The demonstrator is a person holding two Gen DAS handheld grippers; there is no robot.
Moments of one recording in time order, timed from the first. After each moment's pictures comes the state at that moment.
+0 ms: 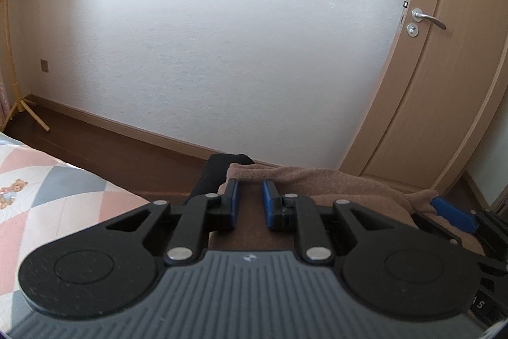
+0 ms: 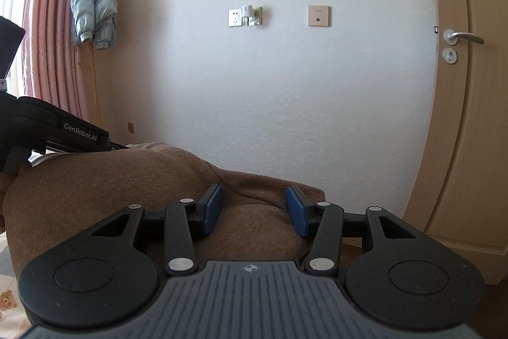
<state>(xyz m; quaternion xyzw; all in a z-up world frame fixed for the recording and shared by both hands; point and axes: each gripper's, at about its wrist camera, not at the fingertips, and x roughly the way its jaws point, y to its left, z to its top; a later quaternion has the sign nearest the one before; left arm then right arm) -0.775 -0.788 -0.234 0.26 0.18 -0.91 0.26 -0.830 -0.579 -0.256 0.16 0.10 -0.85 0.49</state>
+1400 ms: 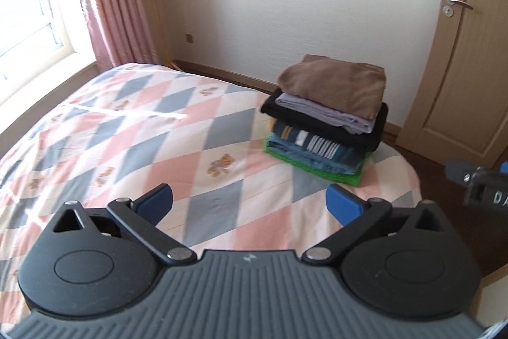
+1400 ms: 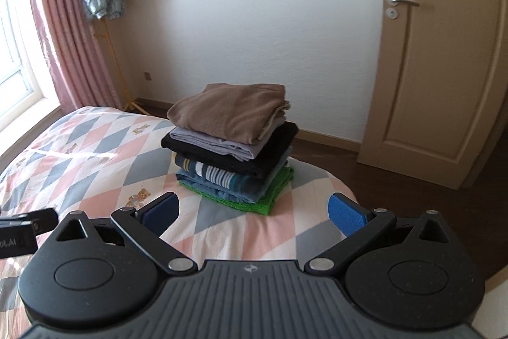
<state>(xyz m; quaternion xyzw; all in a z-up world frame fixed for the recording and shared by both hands) -0.423 -0.398 -0.019 0.33 0.15 -0.80 0.48 -0.605 -0.291 -0.033 0.32 0.12 -0.83 0.44</state>
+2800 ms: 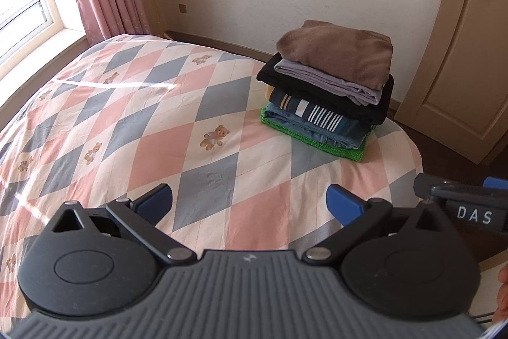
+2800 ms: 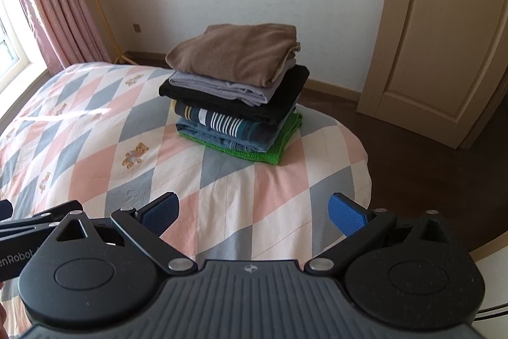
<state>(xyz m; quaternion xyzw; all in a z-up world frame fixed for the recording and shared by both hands) -0.443 -0.438 -0.057 0.39 0.19 -0.78 0.45 -0.597 -0.343 -0.071 0.41 0.17 -0.79 0.41</state>
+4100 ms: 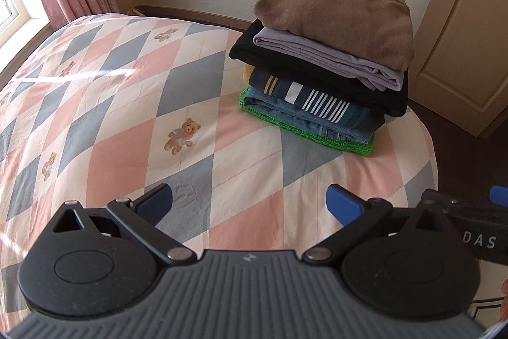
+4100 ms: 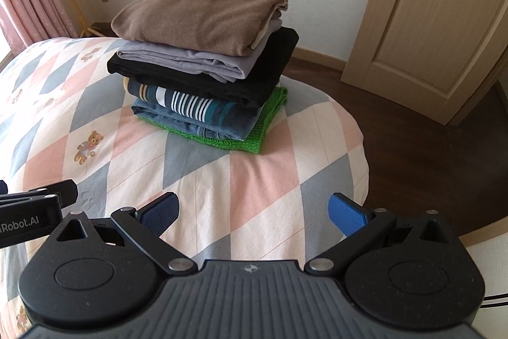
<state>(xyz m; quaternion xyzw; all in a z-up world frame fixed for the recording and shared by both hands) -0.519 -0.537 -0.136 0.45 0.20 -0.78 0.40 -0.658 -0.418 -0.146 0.46 0.20 -0.79 0.35</state>
